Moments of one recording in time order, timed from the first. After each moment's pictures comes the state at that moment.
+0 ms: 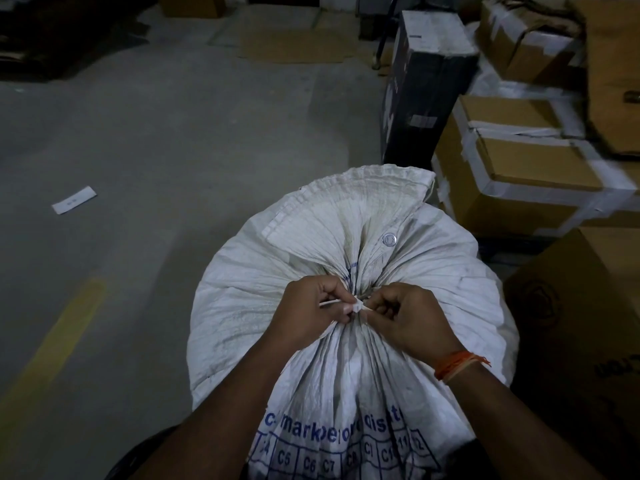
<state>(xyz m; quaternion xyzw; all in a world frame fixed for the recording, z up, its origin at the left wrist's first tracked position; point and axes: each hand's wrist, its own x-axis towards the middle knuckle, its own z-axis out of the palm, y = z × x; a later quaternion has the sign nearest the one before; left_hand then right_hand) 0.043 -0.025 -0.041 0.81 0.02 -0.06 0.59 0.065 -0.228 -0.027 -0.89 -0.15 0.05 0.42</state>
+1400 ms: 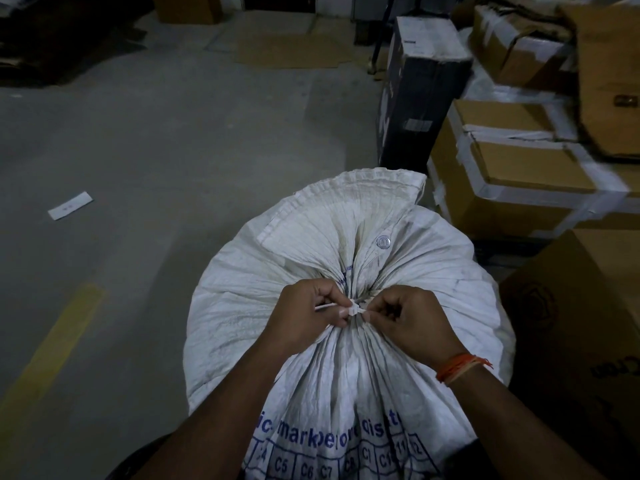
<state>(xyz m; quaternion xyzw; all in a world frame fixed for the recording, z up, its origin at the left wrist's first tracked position) 0.042 -0.024 -0.037 0.79 0.03 -0.08 0.60 0.067 -0.235 -0.023 -0.89 -0.17 0.04 0.41</state>
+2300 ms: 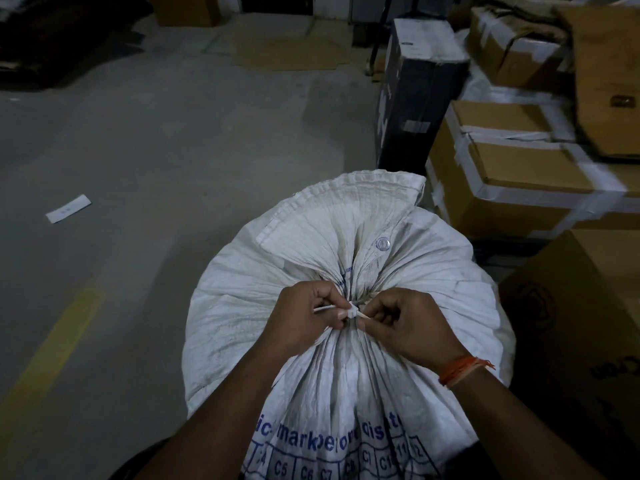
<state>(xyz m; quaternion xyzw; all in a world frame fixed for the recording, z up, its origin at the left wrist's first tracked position) 0.044 -0.024 -0.035 0.81 0.02 -0.07 0.59 0.064 -0.236 -0.021 -0.88 -0.17 0.08 0.45</state>
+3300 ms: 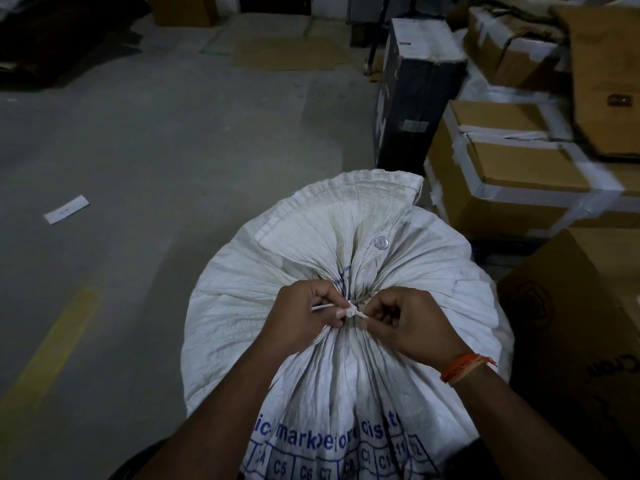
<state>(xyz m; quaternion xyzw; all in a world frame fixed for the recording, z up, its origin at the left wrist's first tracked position) 0.045 -0.023 -0.036 0.81 0.02 -0.08 0.59 0.067 -0.240 -0.020 -0.88 -0.19 0.09 0.43</state>
